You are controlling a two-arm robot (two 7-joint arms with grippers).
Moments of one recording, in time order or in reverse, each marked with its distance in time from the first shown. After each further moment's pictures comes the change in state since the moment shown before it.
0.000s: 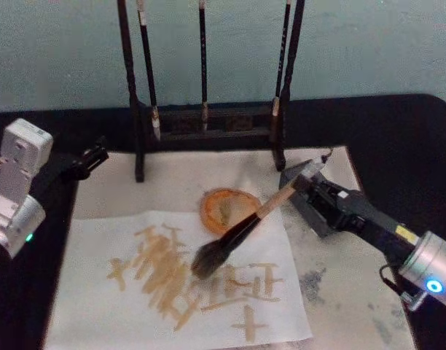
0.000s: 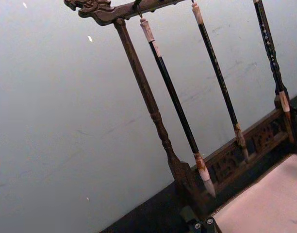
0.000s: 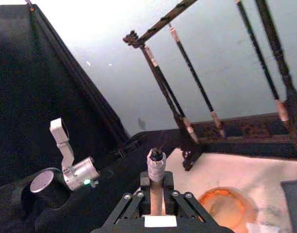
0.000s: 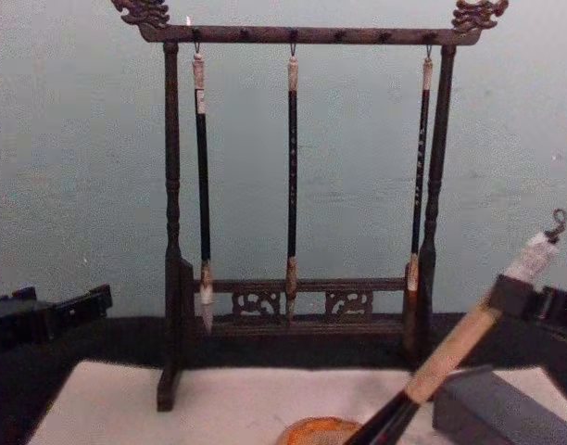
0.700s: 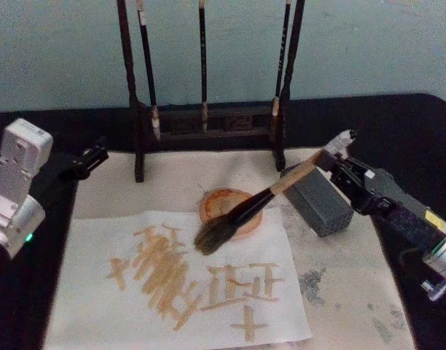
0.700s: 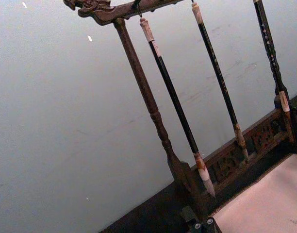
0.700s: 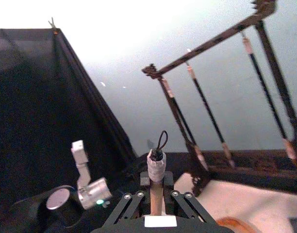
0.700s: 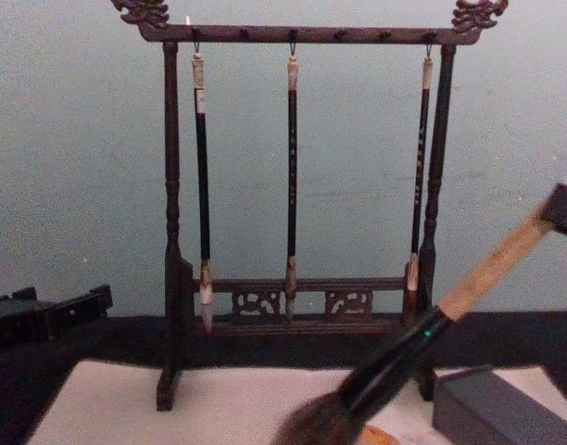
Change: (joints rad) left arm 0.000 0.000 0.000 0.000 0.000 0.000 0.000; right arm -0.070 0.041 0.091 -0.101 0.037 -0.045 0.026
